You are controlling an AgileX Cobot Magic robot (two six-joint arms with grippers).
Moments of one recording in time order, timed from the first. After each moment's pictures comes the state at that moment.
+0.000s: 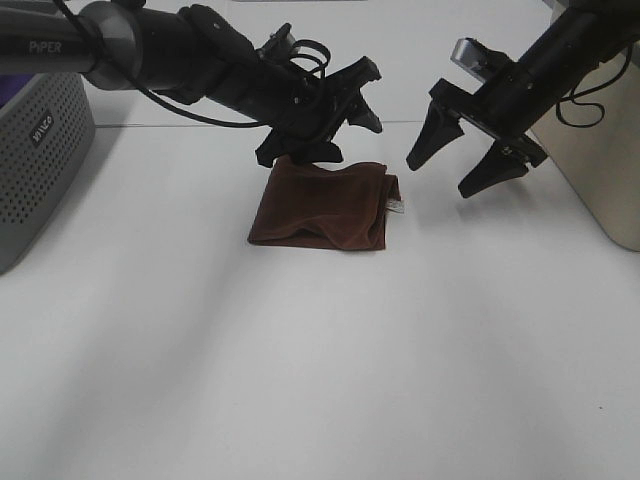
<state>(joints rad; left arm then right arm) -0.47 2.36 -1.85 -0.90 0.45 0.01 0.04 2.29 -1.84 0.64 1.21 -0.31</state>
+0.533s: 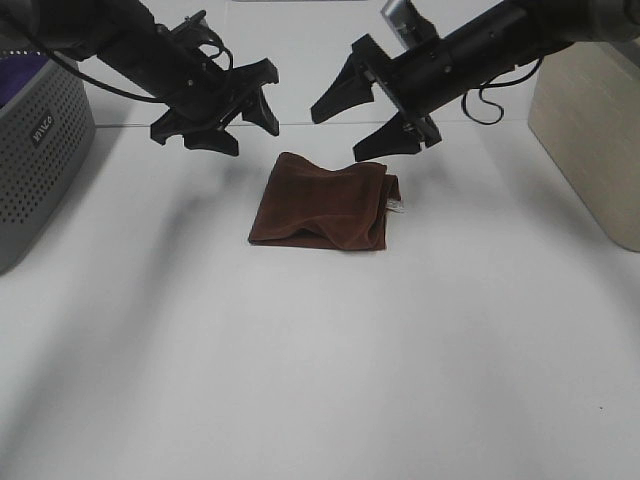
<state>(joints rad) -0.28 2.31 -1.85 -0.60 0.68 0.01 0.19 2.31 -1.84 0.99 1.06 -0.49</state>
